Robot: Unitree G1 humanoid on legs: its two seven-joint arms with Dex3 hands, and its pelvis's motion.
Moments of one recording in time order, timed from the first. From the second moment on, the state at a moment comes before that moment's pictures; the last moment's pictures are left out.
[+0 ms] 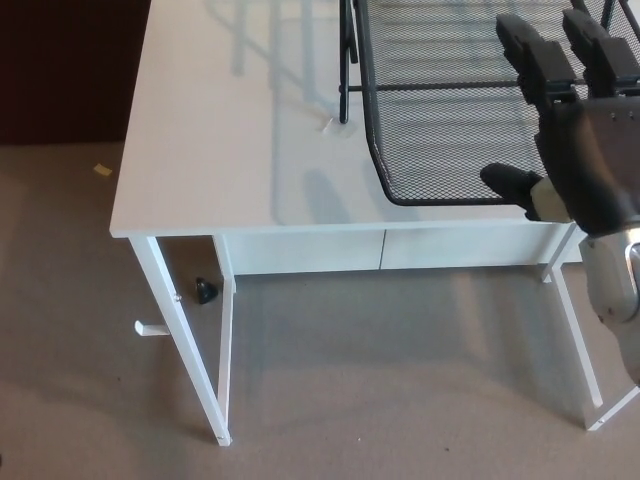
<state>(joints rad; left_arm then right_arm) 0.19 0.49 0.33 0.77 -0.21 -0.16 -0.42 -0.42 -0.41 0.23 0.22 -0.88 -0.11 -0.43</state>
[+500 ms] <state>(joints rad) 0.20 0.49 0.33 0.76 -0.21 -0.16 -0.42 -0.22 -0.42 0.23 -0.06 -0.88 -0.13 -0.41</state>
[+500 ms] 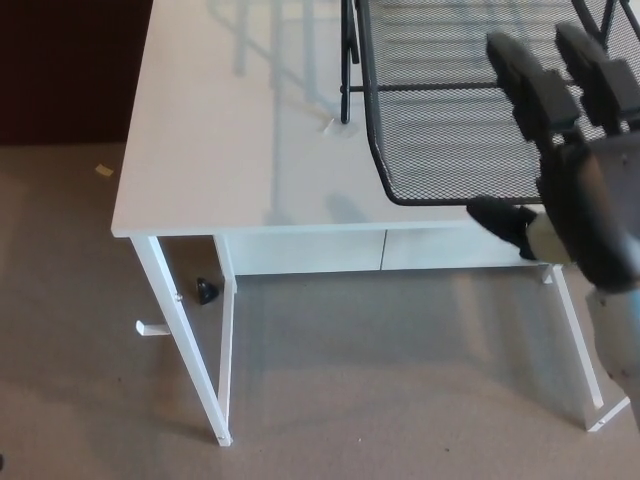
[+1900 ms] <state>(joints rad) 0.17 0.49 0.33 0.75 -0.22 -0.13 -0.43 -0.62 -0.37 0.32 0.56 -0.85 -0.10 -0.37</state>
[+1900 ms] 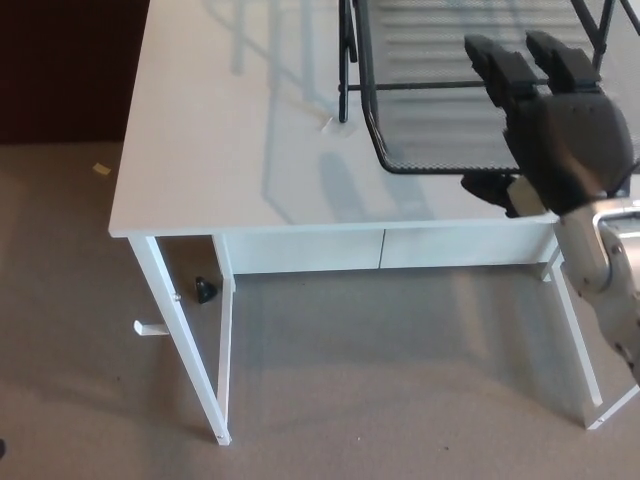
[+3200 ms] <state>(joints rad) 0.16 0.49 0.32 0.68 -0.22 -0.07 -0.42 -1.07 -0.33 0.41 1.17 -0.78 -0.09 -0.38</state>
